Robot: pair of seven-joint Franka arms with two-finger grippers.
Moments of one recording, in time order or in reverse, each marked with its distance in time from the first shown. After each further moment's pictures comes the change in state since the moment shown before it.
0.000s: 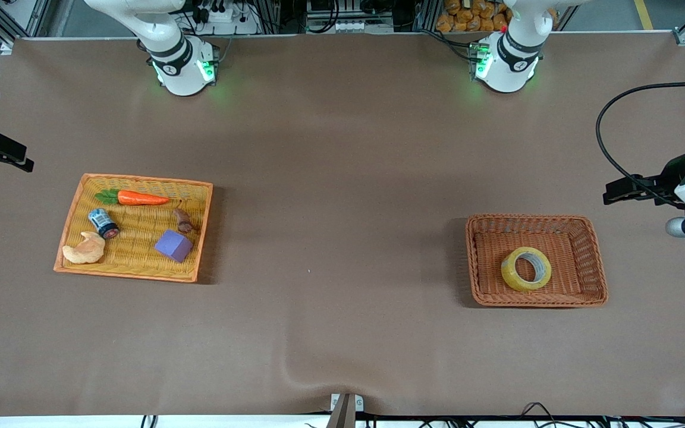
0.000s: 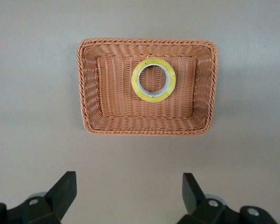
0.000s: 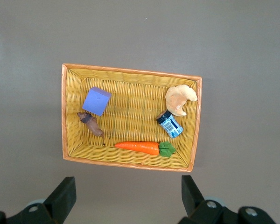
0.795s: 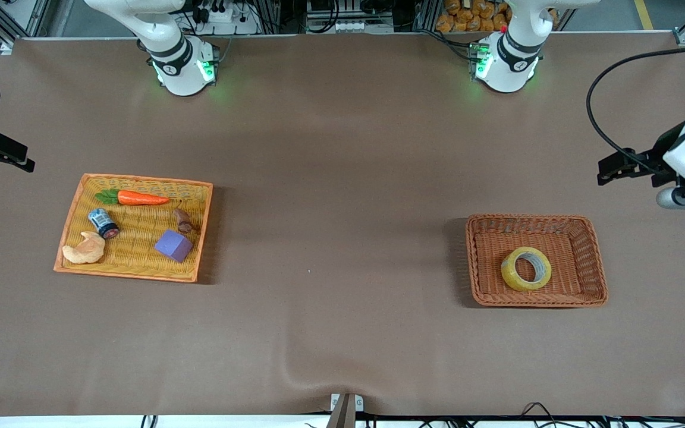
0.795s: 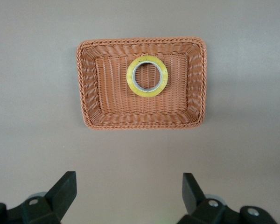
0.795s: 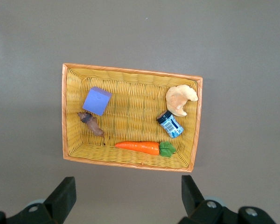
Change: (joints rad) left arm -0.199 -0.139 0.166 -0.107 -0.002 0.027 0.000; right arm 0.000 0.001 0.002 0.000 0.000 0.000 0.000
